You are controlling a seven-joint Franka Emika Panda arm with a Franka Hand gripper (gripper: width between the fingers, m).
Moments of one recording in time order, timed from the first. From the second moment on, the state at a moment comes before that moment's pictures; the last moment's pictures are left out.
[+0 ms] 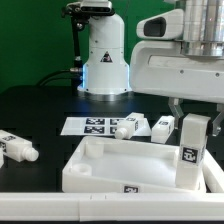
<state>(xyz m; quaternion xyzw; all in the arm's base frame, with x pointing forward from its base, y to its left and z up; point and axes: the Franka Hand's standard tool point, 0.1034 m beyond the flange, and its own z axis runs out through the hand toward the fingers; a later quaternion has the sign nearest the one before) 0.636 0.098 0.109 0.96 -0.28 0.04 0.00</state>
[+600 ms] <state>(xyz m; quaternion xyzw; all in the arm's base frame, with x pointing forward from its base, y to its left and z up) 0.643 0.093 0.158 0.97 -0.23 0.06 -0.02</state>
